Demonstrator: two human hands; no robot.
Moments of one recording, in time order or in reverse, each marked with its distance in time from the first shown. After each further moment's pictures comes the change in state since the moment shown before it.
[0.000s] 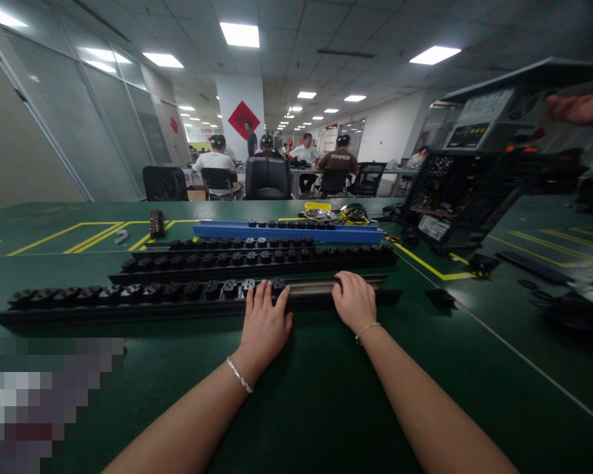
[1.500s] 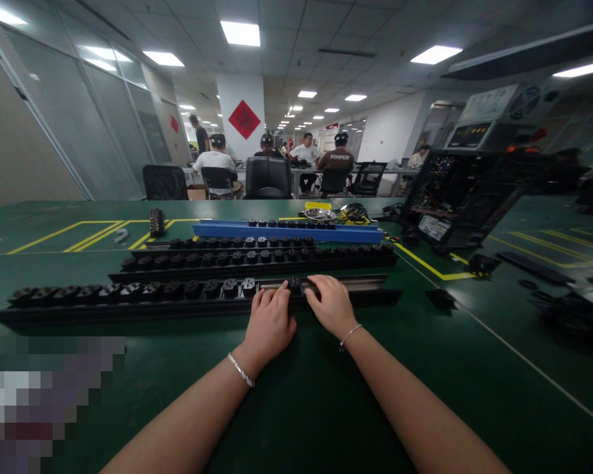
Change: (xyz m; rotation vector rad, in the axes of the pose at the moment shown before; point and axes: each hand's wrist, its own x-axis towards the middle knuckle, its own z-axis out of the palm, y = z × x) left_hand 0.002 0.002 0.003 -0.229 -0.016 0.072; right_hand -0.004 -0.045 0.002 0.241 -0.094 -0.121
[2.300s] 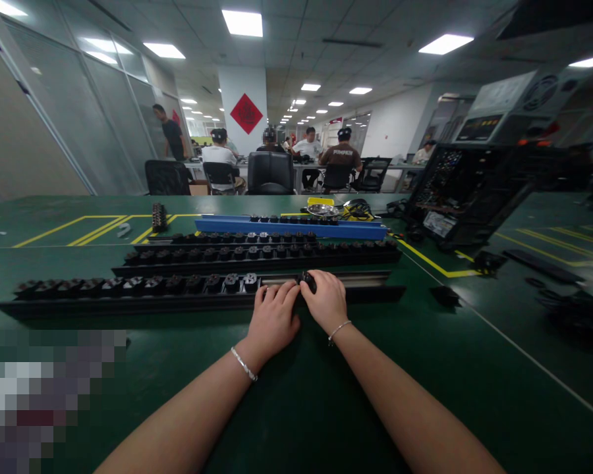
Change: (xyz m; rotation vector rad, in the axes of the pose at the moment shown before) left_hand 0.000 0.003 -0.005 -0.004 -0.033 0.040; right_hand 0.003 -0.019 0.014 0.001 0.093 0.133
